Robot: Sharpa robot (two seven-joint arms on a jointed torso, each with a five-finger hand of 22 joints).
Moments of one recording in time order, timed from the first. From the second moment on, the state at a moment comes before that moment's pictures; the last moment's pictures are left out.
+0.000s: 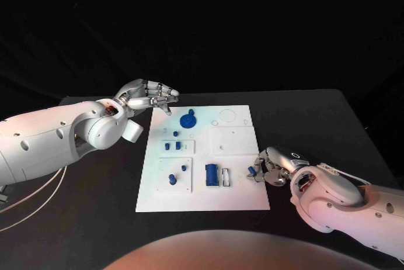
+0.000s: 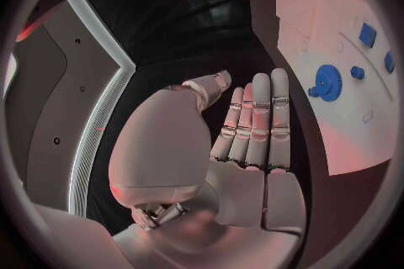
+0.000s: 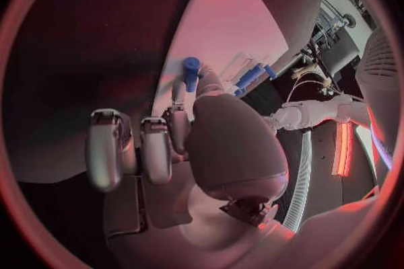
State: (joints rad) left arm 1.14 -0.97 0.01 1.47 -0.30 -0.10 0.27; left_hand 1.38 -0.21 0.60 0.07 0.05 0.84 0.21 0.35 0.20 0.88 0.15 0.50 0.08 0.97 0.08 1.06 0.35 0.17 0.87 0.16 0.87 0.46; right arm 0.98 -0.96 -0.16 1.84 -1.58 -0.45 -0.58; right_hand 1.38 -0.03 -0.15 0.29 0.24 1.00 0.09 0.37 0.78 1.41 0.02 1.32 1.31 1.47 -0.05 1.52 1.31 0.04 1.46 0.06 1.42 1.31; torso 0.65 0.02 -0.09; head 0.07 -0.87
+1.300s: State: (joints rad) left arm 1.14 -0.96 0.01 1.47 -0.31 -0.10 0.26; left_hand 1.38 -0.21 0.60 0.07 0.05 0.84 0.21 0.35 0.20 0.88 0.15 0.50 0.08 0.97 0.08 1.06 0.35 0.17 0.87 0.16 0.87 0.46; right arm 1.00 -0.97 -0.16 1.90 -1.55 -0.54 -0.60; right_hand 1.39 -0.03 -0.20 0.29 0.24 1.04 0.07 0.38 0.42 1.42 0.02 1.36 1.31 1.47 -0.06 1.53 1.31 0.04 1.47 0.05 1.46 1.31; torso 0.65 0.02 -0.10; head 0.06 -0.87
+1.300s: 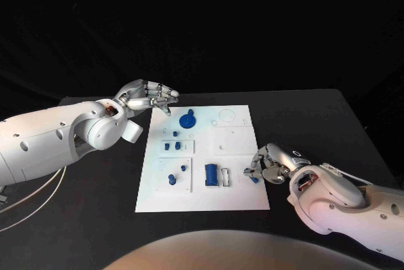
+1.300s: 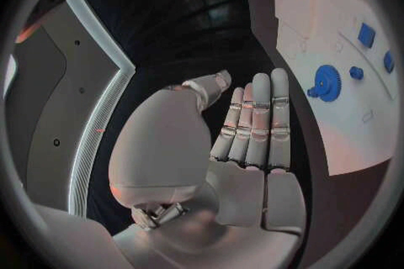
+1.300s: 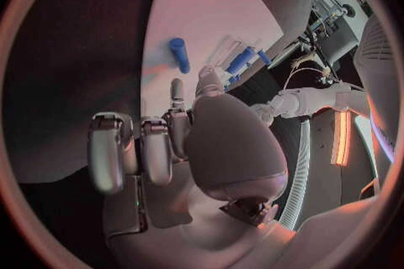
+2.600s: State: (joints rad) left arm 1.14 -0.97 0.01 1.47 -0.32 -0.10 0.26; left_hand 1.38 -0.21 0.60 0.07 0.05 0.84 0.21 0.35 0.20 0.88 0.15 0.51 0.08 0.97 0.08 1.06 0.35 0.17 0.87 0.16 0.87 0.46; right arm 1.00 -0.99 -0.16 1.90 -1.53 -0.47 -0.59; right_hand 1.11 -0.29 -0.25 0.30 0.26 0.85 0.15 0.30 0.37 1.24 0.06 1.06 1.12 1.47 -0.01 1.51 1.31 0.04 1.47 0.09 1.32 1.31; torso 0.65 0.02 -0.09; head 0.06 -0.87
